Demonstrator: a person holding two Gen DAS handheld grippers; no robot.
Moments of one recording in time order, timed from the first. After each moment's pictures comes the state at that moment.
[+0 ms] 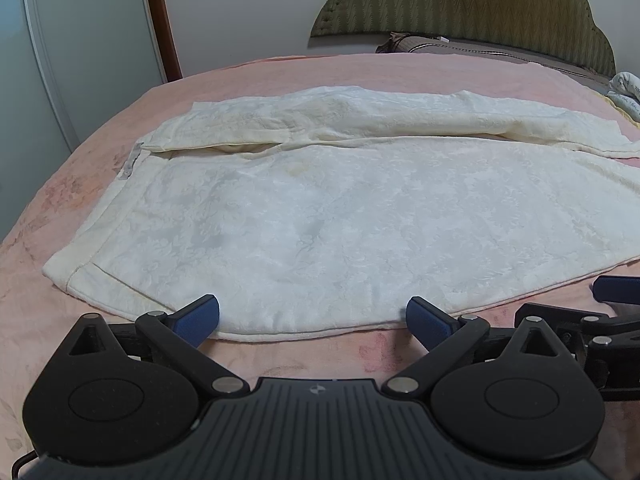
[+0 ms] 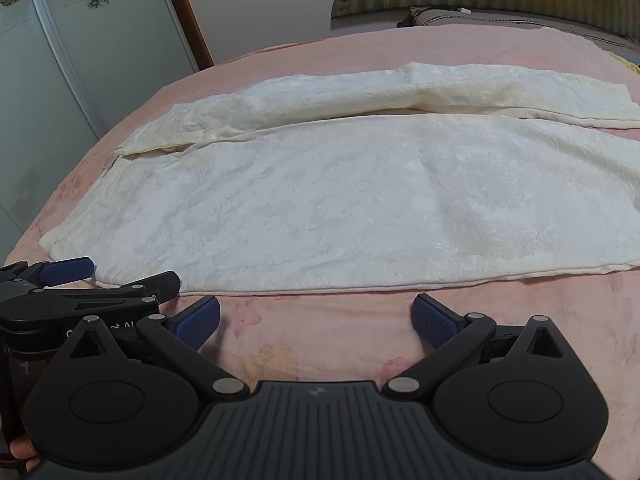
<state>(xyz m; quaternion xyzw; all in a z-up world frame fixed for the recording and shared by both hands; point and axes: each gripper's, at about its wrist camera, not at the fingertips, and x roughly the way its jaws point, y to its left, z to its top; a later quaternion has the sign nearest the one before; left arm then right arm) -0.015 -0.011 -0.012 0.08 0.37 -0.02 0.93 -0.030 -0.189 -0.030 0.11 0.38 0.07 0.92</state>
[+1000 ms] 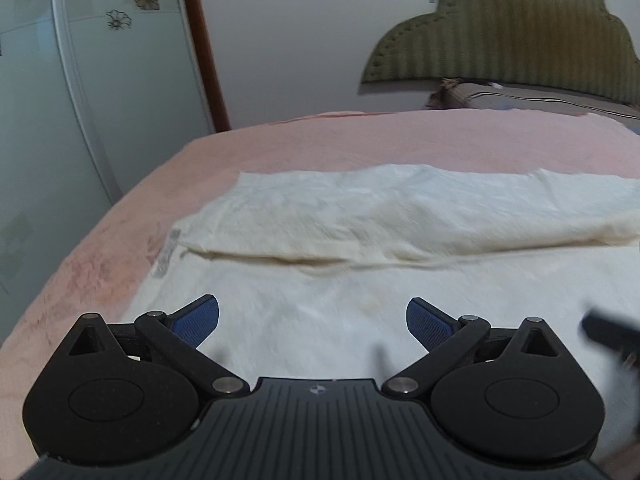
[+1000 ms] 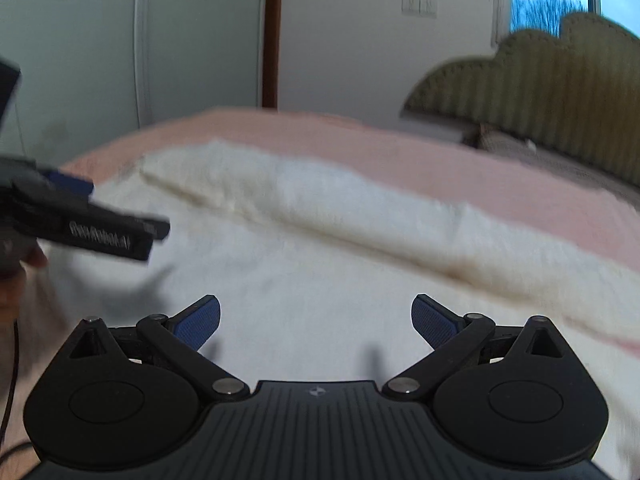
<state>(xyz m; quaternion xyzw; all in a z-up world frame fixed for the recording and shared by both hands) 0.087 -0.001 0.019 0.09 0.30 0.06 0.95 0.052 -0.185 0.006 -0.06 0.22 0.15 0.96</state>
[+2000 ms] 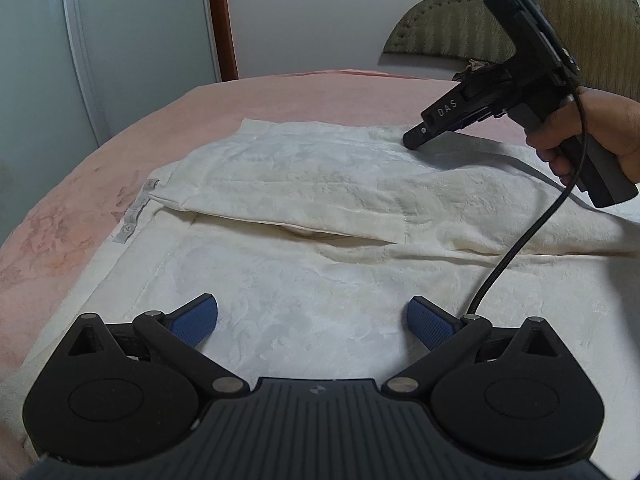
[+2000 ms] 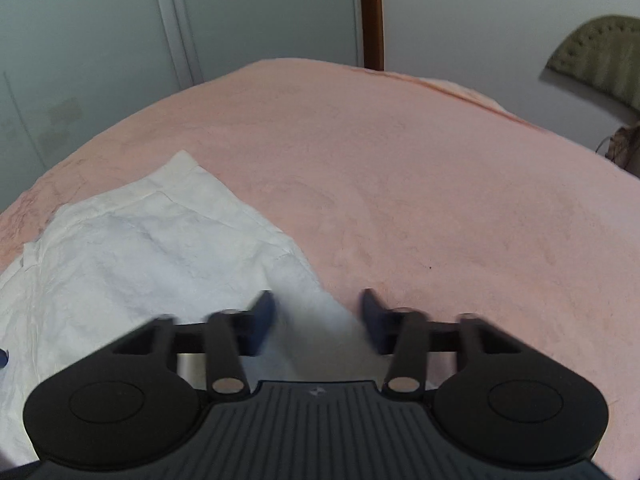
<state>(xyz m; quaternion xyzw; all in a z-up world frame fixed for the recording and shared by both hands) 0.137 0.026 -0.032 0.03 0.35 0.06 0.93 0.377 -0.106 -0.023 -0.09 0.36 0.33 0.87</state>
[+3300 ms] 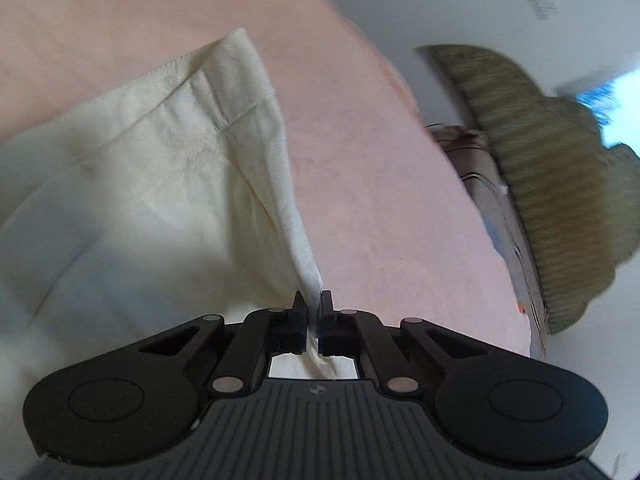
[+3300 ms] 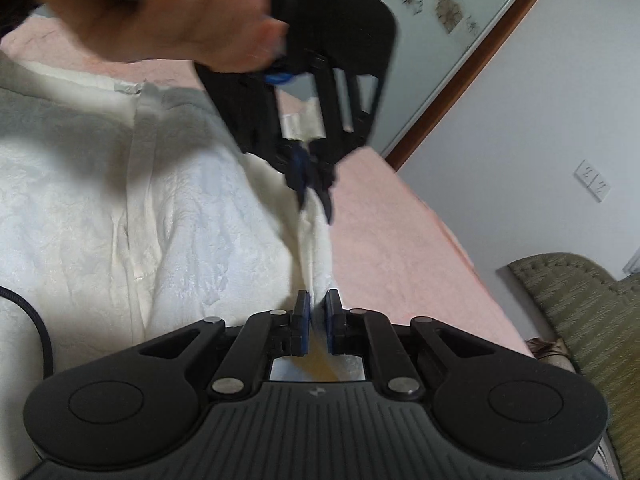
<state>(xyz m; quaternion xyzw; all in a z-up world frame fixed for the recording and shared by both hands) 0.324 0.105 0.000 -0.38 0.45 -0.03 0.81 0.209 -0.077 -0.056 -0.38 0.12 0.29 0.87</state>
